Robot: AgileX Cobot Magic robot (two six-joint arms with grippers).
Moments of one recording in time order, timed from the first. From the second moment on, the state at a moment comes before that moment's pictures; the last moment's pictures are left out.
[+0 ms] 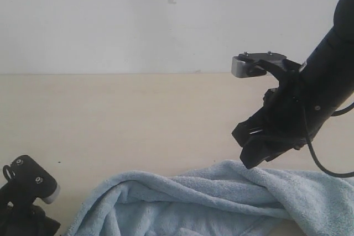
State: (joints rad) left arm -0.50 1.37 -0.29 1.75 -0.09 -1.66; right arm 0.36 1.53 -1.07 0.37 0.98 -0.34
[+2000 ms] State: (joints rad) left arm -0.50 1.27 -0.71 0.81 0.91 -0.33; right arm 0.36 1.63 -1.01 0.63 1.04 -0.59
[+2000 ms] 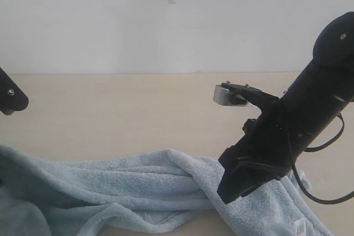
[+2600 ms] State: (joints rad) left arm -0.50 1.27 -0.71 0.49 0.67 -0.33; right arm 0.43 1.63 -1.01 0.58 1.05 -0.62
